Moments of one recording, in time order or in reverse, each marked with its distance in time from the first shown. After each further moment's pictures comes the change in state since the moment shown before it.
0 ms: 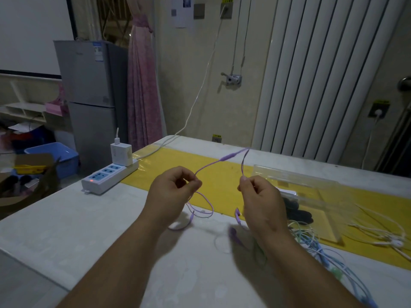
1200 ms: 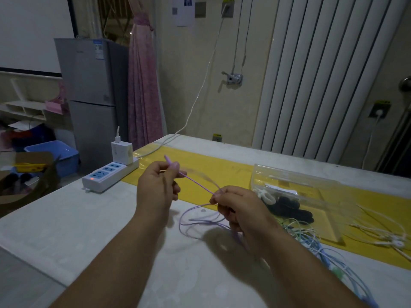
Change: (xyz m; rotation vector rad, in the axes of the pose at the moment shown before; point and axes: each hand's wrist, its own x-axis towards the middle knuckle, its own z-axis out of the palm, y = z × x) left_hand 0.008 -0.003 -0.006 -0.333 0.208 -0.174; right_hand -0.009 -0.018 0.009 0.394 -0.497 0.261
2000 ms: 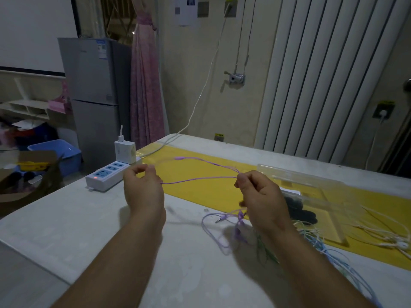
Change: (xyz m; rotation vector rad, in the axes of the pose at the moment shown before) left_hand 0.018 -0.012 -0.010 -0.058 0.480 -0.133; right_hand 0.008 0.005 -0.017 -0.279 0.308 -0.304
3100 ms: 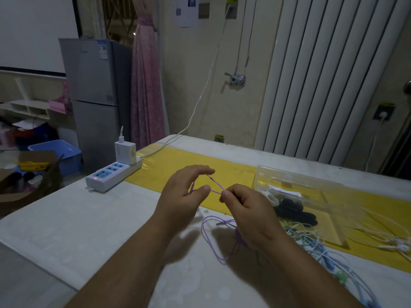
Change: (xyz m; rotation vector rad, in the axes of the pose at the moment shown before) left_hand -0.034 0.000 0.000 0.426 -0.839 0.666; right_hand -0.006 0.006 0.006 -0.304 -0.193 -0.032
